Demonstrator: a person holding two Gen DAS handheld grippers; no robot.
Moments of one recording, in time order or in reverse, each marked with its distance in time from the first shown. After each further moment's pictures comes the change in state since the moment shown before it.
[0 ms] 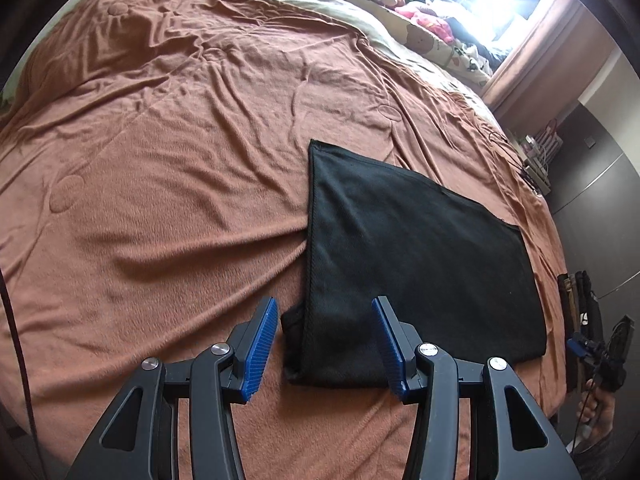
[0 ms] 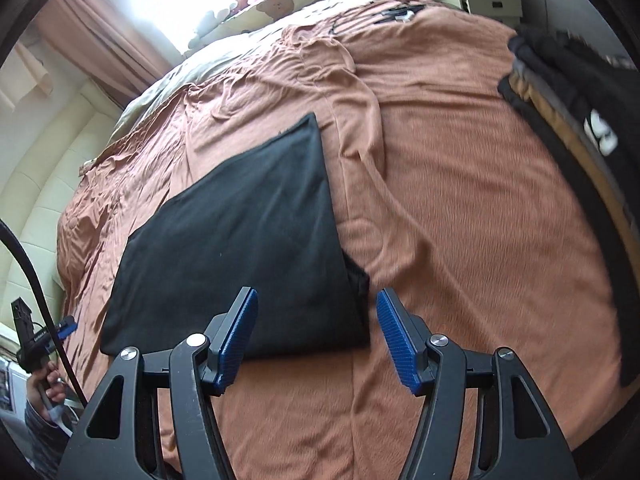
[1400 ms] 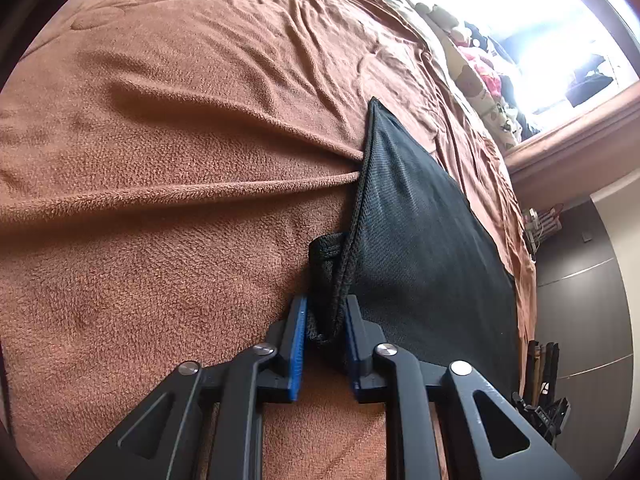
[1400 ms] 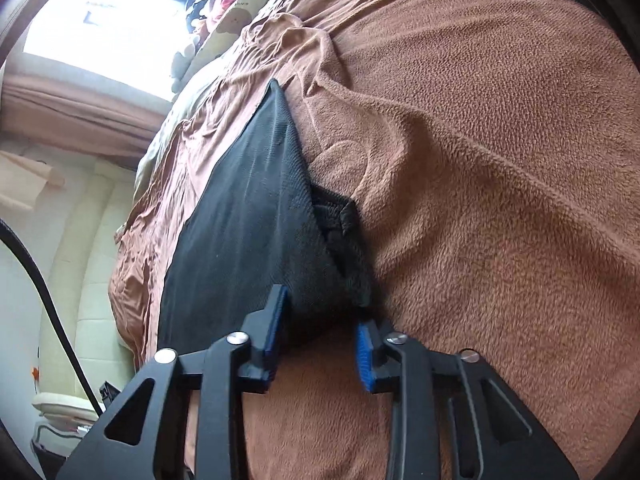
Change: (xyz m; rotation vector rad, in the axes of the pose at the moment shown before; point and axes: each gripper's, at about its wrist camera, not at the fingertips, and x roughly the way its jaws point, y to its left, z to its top) left arm 0.052 0.043 -0.059 -0.351 -0.021 -0.119; right arm 0.077 -0.063 -0.030 0.321 -0.029 0.212
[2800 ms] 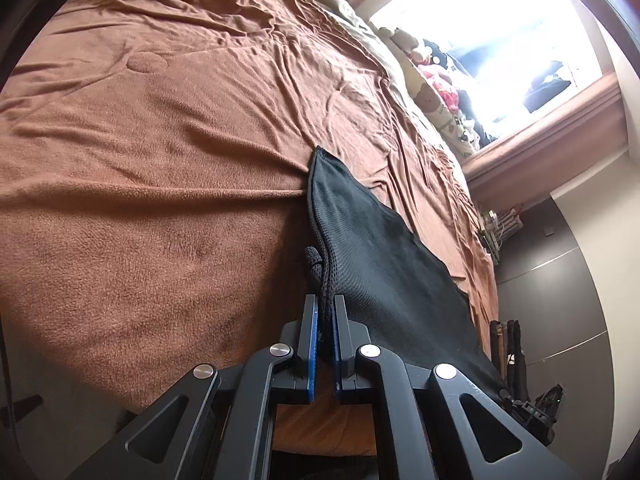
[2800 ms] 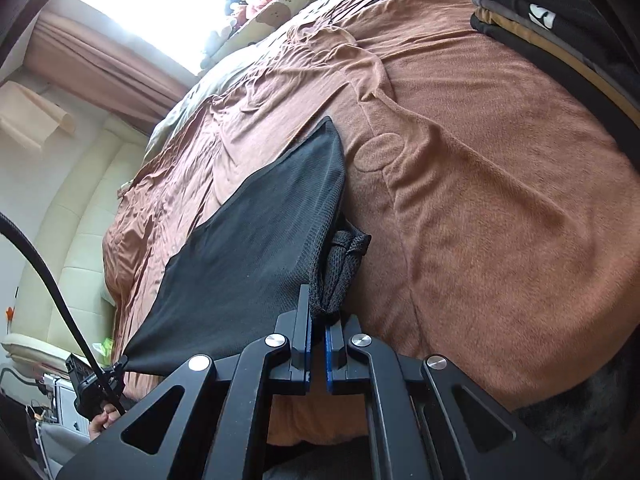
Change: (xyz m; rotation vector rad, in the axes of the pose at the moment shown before) left arm -0.114 0.025 -0.033 0.046 -0.067 -0.125; right arm -0.092 0.055 -0.056 -0.190 0.005 -0.060
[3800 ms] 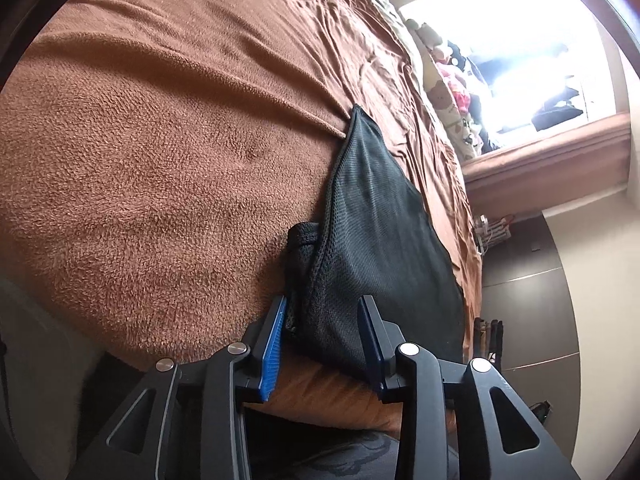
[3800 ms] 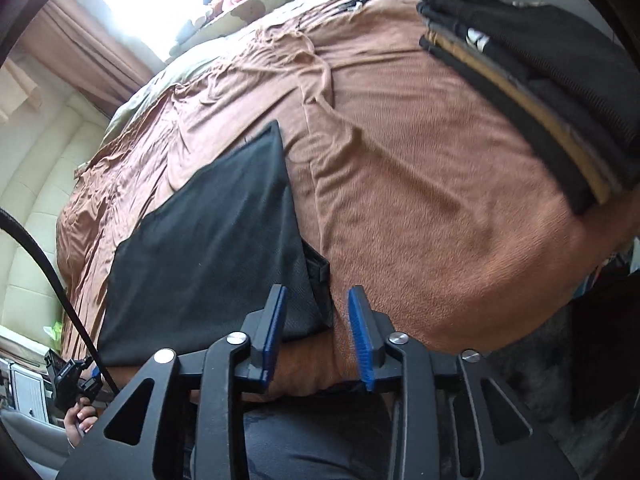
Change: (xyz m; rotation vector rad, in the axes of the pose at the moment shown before) left arm 0.019 0.047 -0.042 -0.152 0.068 -0.086; right arm -0.060 0.025 -0.013 -0.086 -0.021 -0.217
